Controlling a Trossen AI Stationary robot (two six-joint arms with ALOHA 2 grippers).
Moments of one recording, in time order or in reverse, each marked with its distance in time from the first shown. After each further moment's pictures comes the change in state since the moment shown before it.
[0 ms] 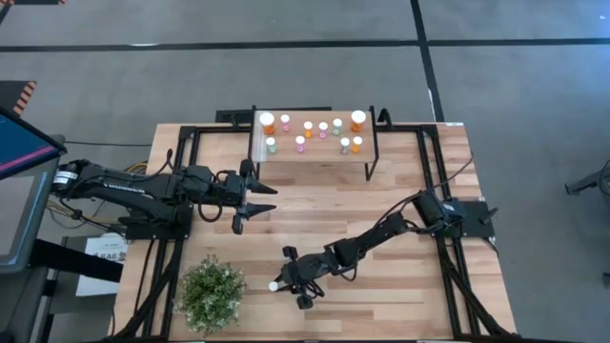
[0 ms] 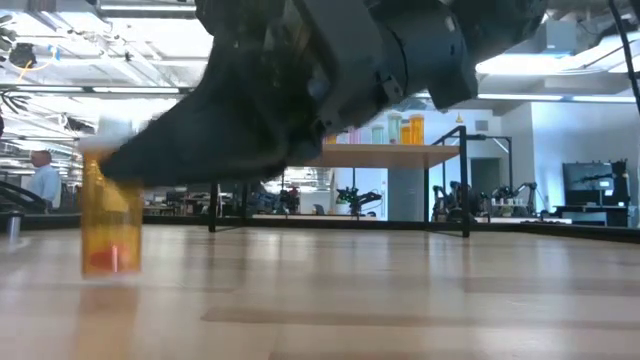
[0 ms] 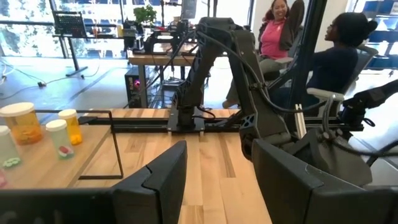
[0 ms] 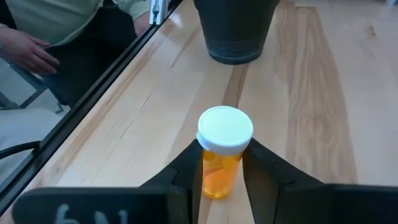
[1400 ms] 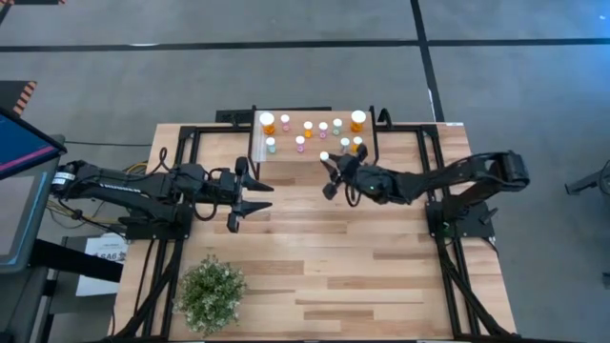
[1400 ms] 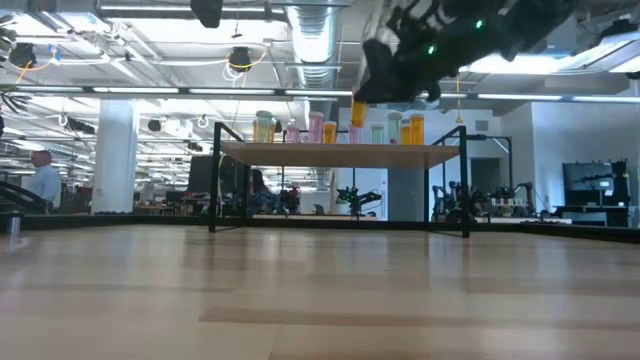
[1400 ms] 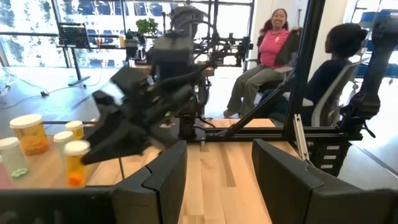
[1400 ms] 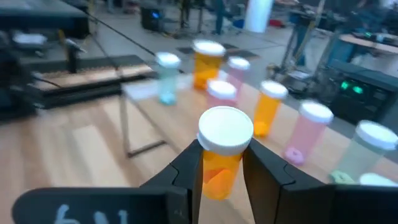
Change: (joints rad) left arm 0.000 -0.046 -0.001 -0.002 -0.005 0.004; right arm -0.411 -0.779 -0.587 0.033 0.670 -0.085
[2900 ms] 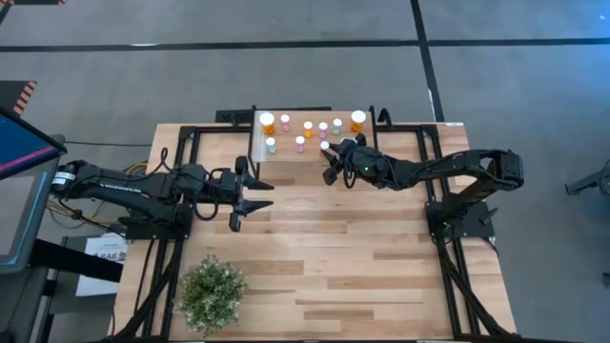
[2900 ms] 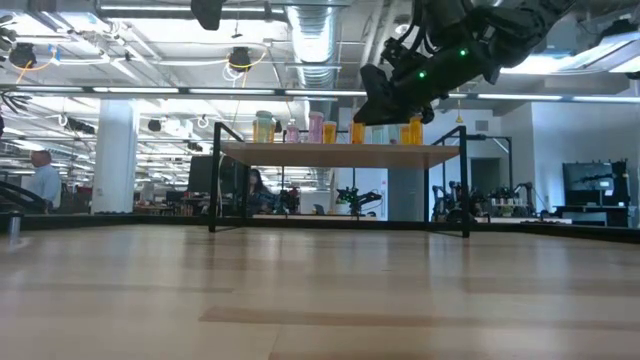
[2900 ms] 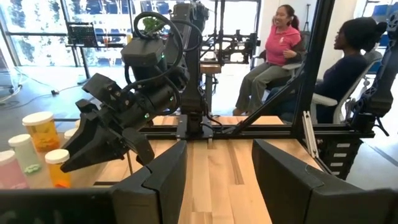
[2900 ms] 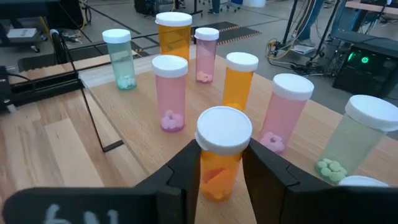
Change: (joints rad) left arm 0.000 0.006 0.000 -0.008 -0.029 0.014; right arm -0.177 0.040 0.005 -0.029 -0.192 0.067
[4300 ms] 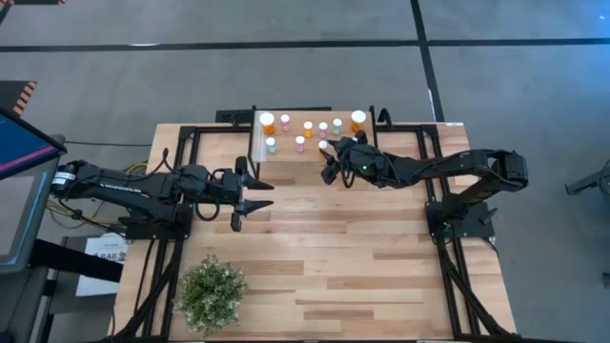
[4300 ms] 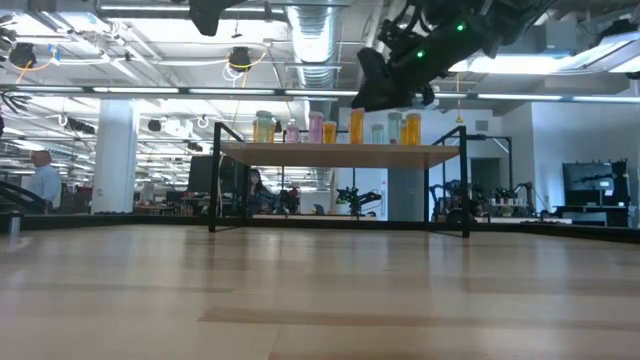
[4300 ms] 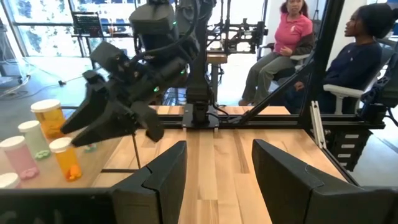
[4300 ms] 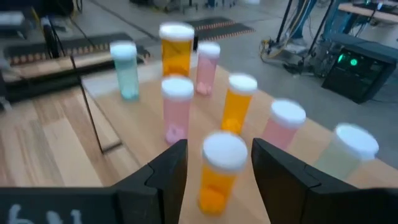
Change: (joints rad) left arm 0.000 0.000 0.000 -0.046 -0.025 0.001; right arm 0.037 -0.040 0.109 -0.189 0.068 -0.014
